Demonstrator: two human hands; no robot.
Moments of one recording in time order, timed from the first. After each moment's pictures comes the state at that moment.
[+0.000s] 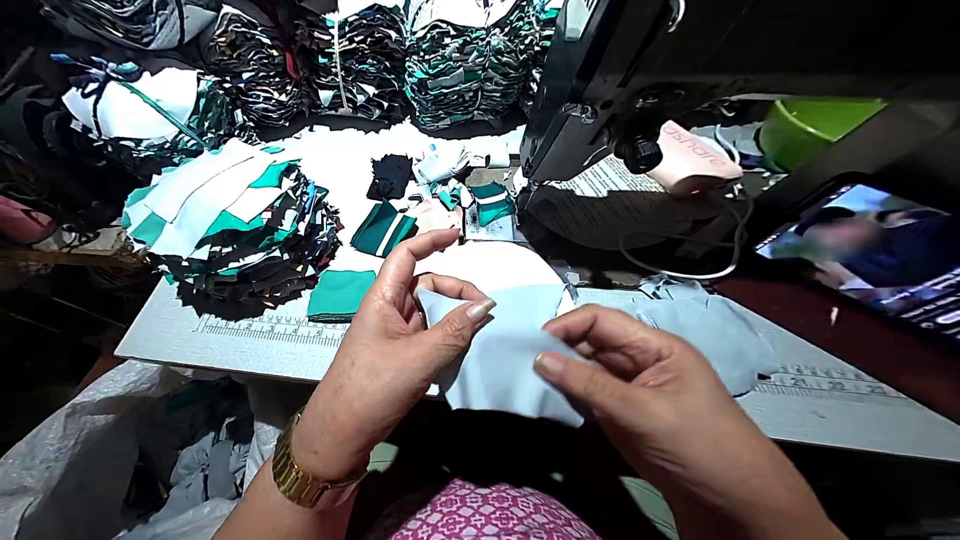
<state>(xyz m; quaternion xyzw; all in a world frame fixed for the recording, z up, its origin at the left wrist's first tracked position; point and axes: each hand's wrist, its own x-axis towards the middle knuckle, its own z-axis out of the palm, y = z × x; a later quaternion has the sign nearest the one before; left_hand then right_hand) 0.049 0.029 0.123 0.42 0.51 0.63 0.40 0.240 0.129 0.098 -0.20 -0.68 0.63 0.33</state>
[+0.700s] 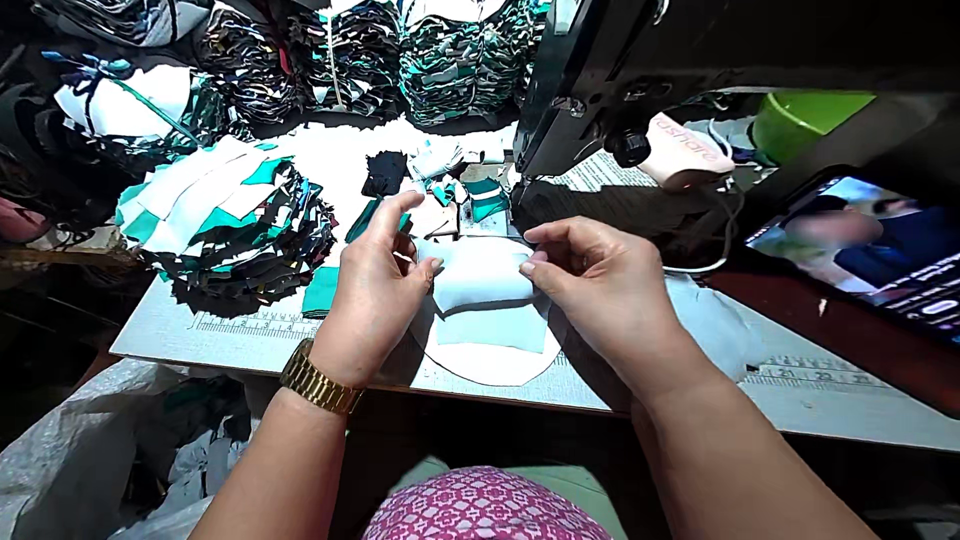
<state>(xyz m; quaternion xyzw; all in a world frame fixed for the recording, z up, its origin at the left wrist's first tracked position) 0.014 0.075 0.107 0.50 0.70 0.50 0.15 0.204 0.198 0.093 -0.30 -0.82 0.33 0.37</state>
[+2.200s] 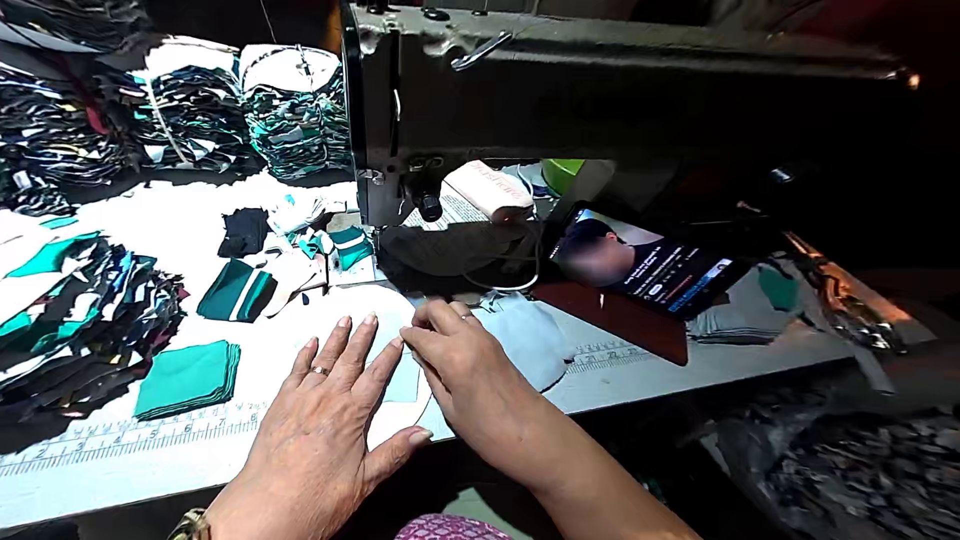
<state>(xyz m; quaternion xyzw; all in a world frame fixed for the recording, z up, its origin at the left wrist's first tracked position) 0.069 0.059 0.058 0.74 0.64 0.19 -0.06 0.242 0.164 0.085 -0.26 -0.92 0.10 0.27</state>
